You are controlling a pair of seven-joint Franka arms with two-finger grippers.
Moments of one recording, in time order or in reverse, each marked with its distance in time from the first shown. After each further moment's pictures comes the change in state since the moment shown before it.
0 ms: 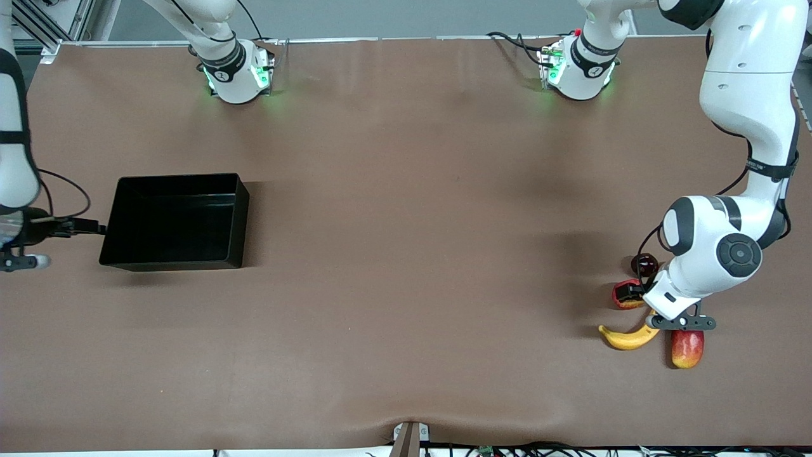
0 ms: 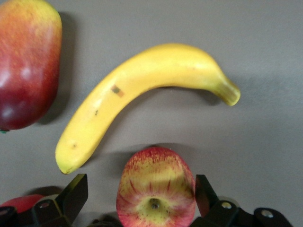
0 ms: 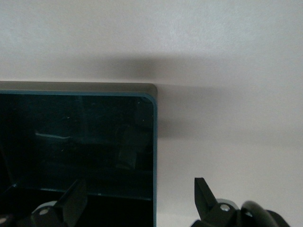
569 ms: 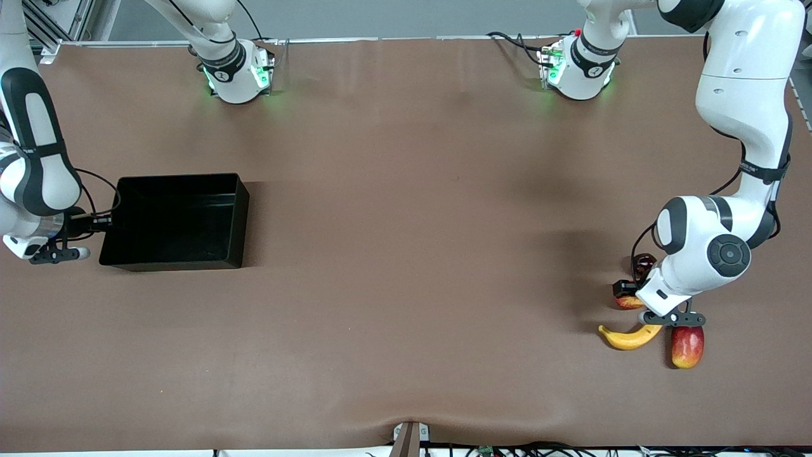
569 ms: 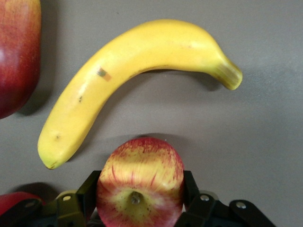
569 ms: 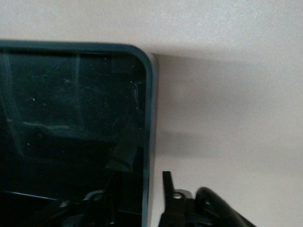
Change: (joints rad) left arm -0.001 0.004 -0.004 -0.021 0.000 0.002 0.018; right arm -0.032 0.032 0.000 -0.133 0.000 0.123 -0.106
